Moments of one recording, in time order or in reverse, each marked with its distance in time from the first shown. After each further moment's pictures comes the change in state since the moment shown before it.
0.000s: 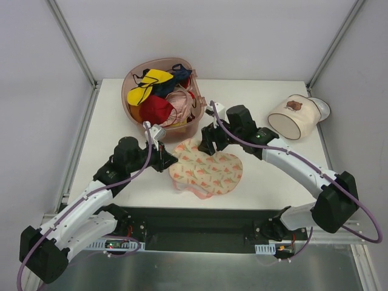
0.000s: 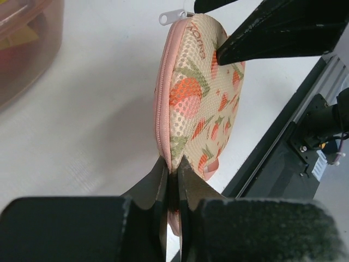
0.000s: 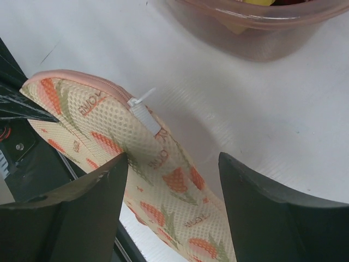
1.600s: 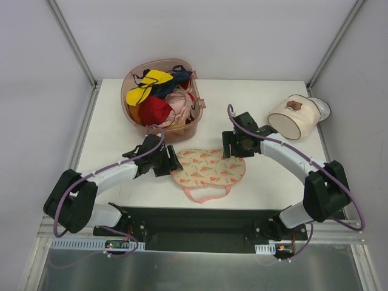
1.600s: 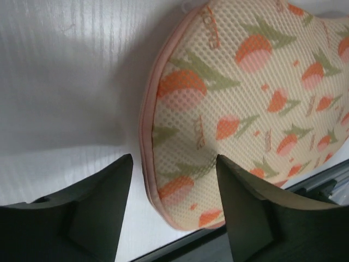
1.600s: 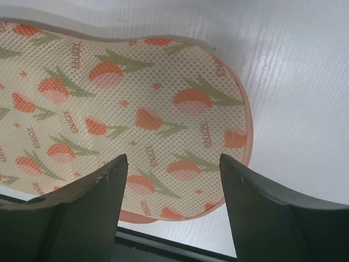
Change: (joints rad) left arm 0.000 0.474 0.027 -0.090 -0.240 -0.514; right arm -0.140 0.102 -0.058 -0.301 0.327 0.301
